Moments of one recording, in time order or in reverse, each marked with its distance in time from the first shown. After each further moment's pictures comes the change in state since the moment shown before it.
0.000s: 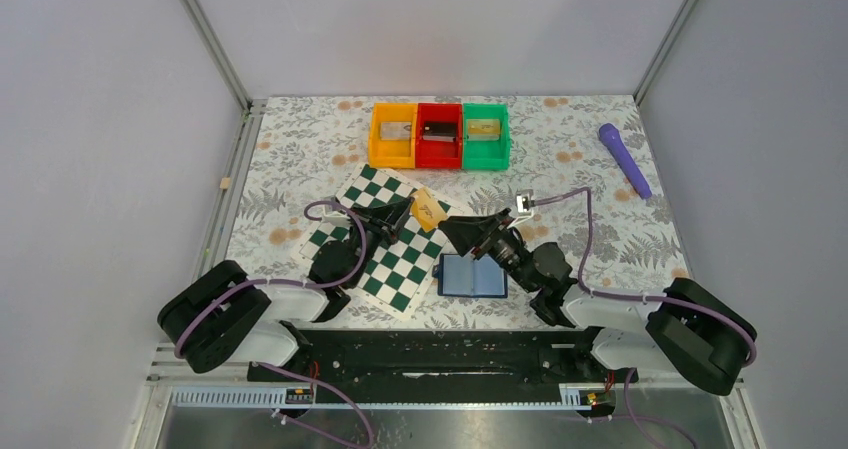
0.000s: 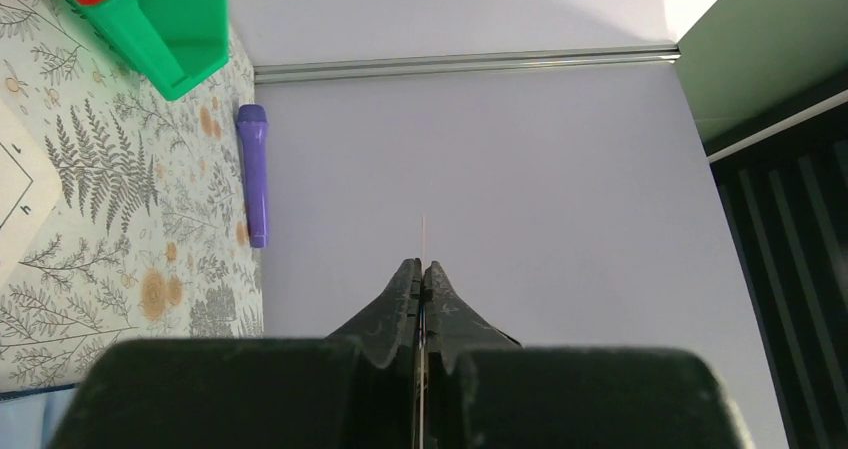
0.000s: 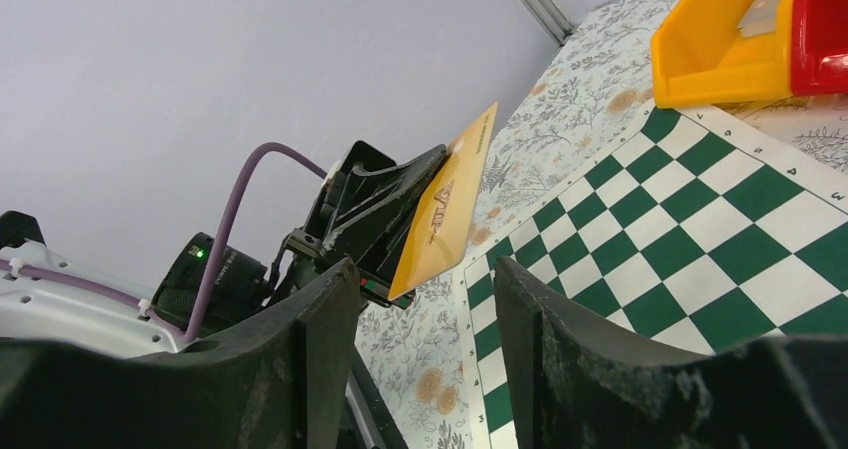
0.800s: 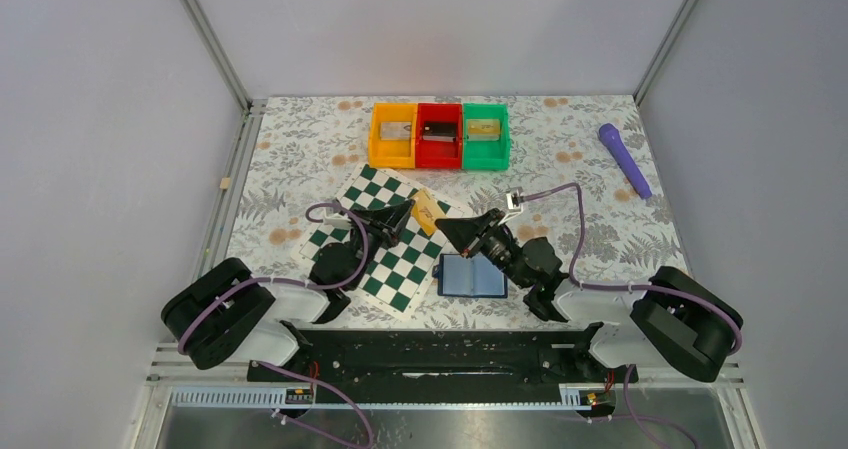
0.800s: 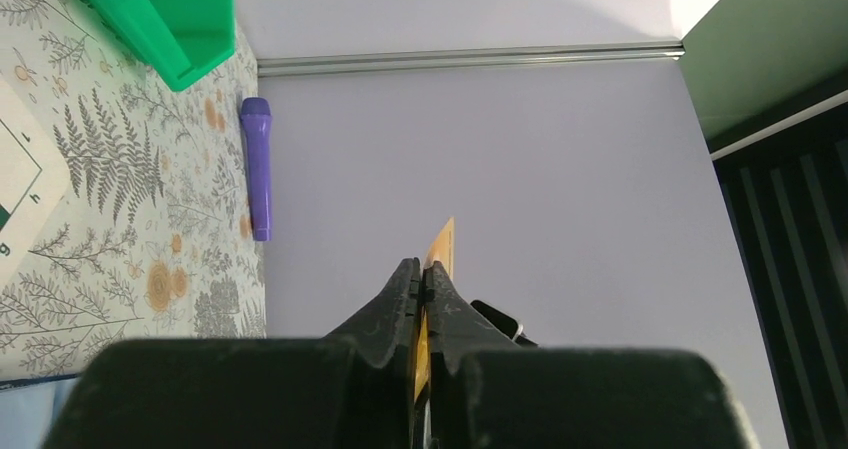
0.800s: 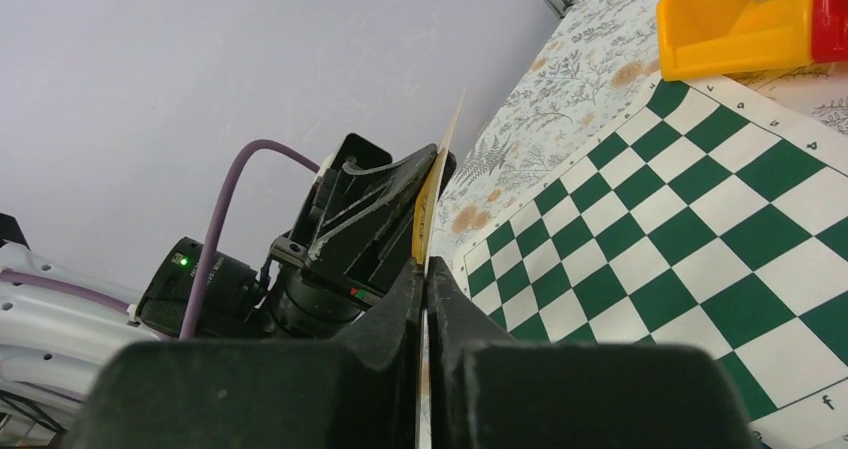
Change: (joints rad) left arm -0.010 0.024 -0.011 0.032 0.006 -0.010; right arm 0.000 0.097 0.047 0.002 -0.018 0.028
